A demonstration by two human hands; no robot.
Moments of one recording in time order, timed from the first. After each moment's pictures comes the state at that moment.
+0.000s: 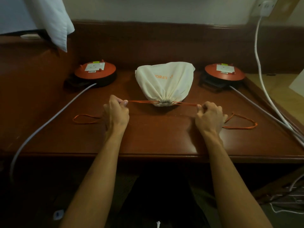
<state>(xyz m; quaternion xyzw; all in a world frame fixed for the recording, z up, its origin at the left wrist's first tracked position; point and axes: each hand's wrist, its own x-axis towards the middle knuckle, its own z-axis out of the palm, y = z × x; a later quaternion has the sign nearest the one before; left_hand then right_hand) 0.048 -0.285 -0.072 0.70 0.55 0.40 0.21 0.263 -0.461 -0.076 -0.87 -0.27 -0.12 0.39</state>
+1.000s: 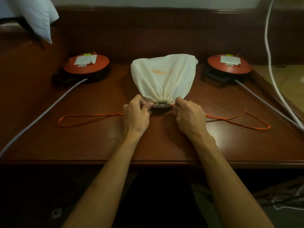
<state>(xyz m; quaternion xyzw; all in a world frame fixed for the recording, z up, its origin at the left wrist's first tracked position) 0.103 -0.319 -0.085 0.76 0.41 0.42 0.28 0.243 -0.428 -0.080 -0.81 -0.50 -0.14 0.28</state>
